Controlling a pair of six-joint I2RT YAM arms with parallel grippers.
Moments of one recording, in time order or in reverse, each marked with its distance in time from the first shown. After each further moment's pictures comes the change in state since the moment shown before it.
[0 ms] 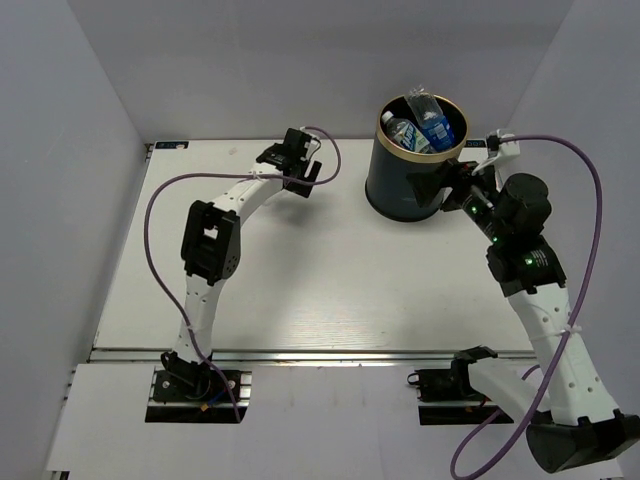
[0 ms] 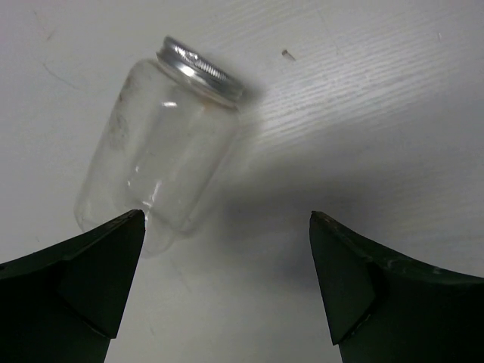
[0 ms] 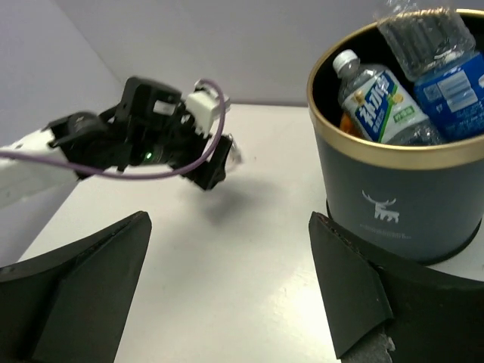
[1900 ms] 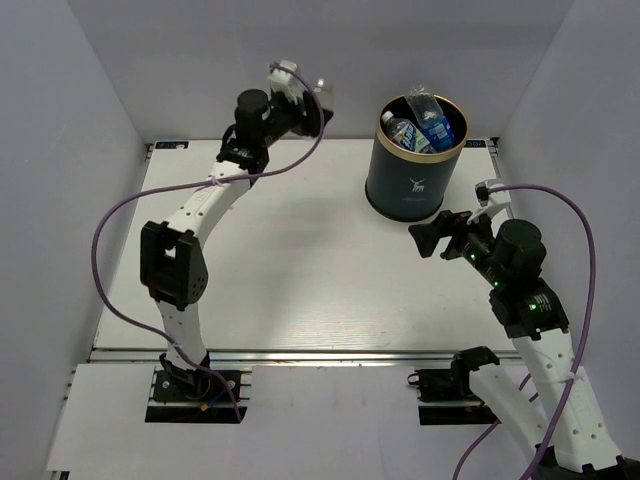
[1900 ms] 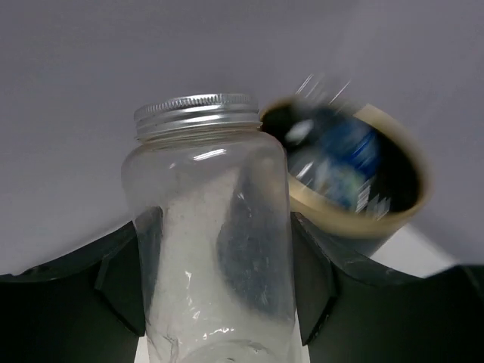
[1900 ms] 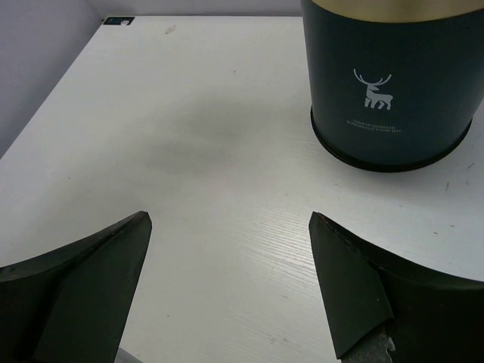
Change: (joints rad) left arm 0.071 -0.307 -0.186 0.677 0.584 -0.208; right arm 0.030 -0.265 -0.229 -0.205 0.020 -0.084
